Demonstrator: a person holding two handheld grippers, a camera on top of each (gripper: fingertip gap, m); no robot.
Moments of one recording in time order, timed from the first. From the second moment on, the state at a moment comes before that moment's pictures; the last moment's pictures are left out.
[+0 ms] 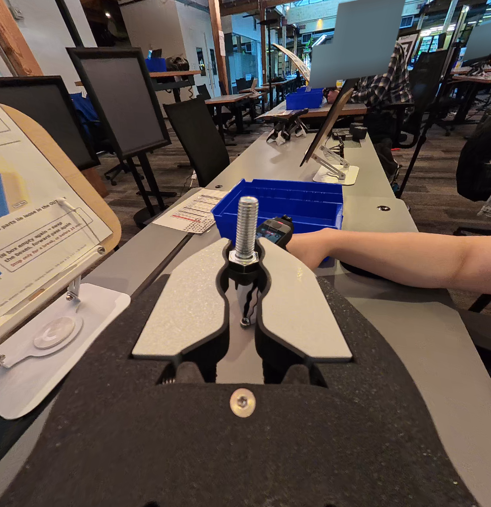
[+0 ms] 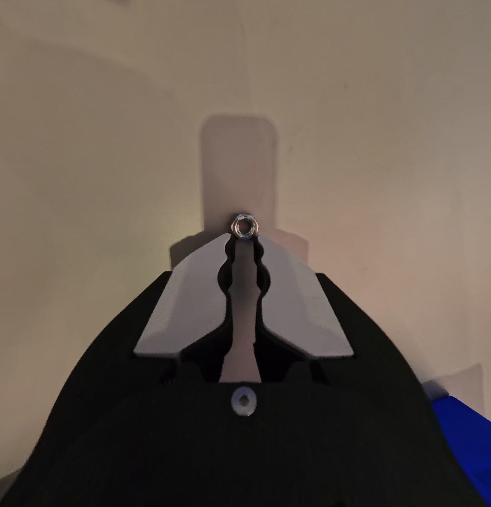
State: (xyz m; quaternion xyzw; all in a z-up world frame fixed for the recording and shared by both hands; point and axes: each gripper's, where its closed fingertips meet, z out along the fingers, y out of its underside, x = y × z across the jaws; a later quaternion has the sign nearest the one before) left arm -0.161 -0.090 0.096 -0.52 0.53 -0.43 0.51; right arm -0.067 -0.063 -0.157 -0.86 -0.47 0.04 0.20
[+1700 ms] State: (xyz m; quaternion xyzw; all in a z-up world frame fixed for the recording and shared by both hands) left arm -0.142 -0.102 0.081 -0.47 0.58 -0.38 0.54; right arm -0.105 -0.070 -0.074 -0.80 -0.46 0.23 0.30
